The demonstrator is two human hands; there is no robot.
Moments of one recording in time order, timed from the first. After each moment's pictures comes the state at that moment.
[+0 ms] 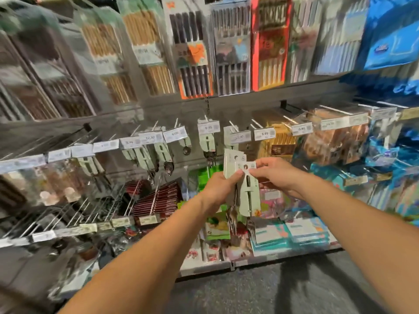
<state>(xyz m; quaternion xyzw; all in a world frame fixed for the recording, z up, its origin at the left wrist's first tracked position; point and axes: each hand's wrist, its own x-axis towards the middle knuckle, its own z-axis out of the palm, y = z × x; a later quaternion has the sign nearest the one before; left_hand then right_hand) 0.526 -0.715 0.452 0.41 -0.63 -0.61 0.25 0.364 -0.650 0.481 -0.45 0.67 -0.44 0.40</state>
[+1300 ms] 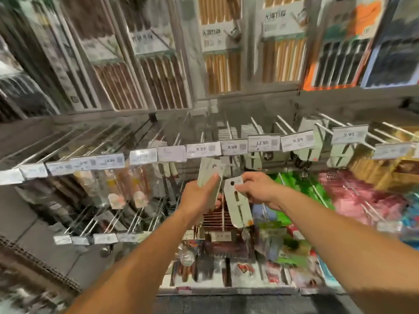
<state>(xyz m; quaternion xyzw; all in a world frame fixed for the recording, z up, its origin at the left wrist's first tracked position) 0.825 -0.952 0.429 0.51 -0.56 -0.55 0.36 0.637 -0.949 0.414 -0.47 0.67 -0.35 0.46</state>
